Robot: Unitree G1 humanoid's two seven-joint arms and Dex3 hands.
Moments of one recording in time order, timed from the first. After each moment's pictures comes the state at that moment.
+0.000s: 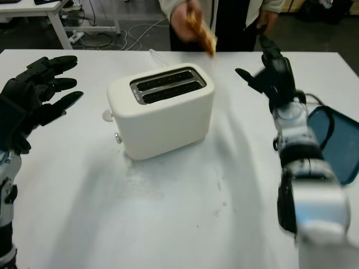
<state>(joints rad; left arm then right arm) -0.22 0.36 0.21 -0.44 -0.04 0.45 -0.20 -0.62 -0.42 -0.11 0.76 -0.06 -0.40 0.08</state>
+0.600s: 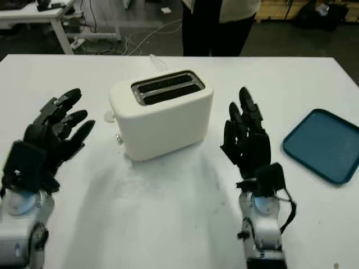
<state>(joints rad) 0.11 0.05 0.06 -0.54 0.01 0.26 0.01 0.04 -0.02 -0.01 -0.19 0.24 -0.13 0.09</state>
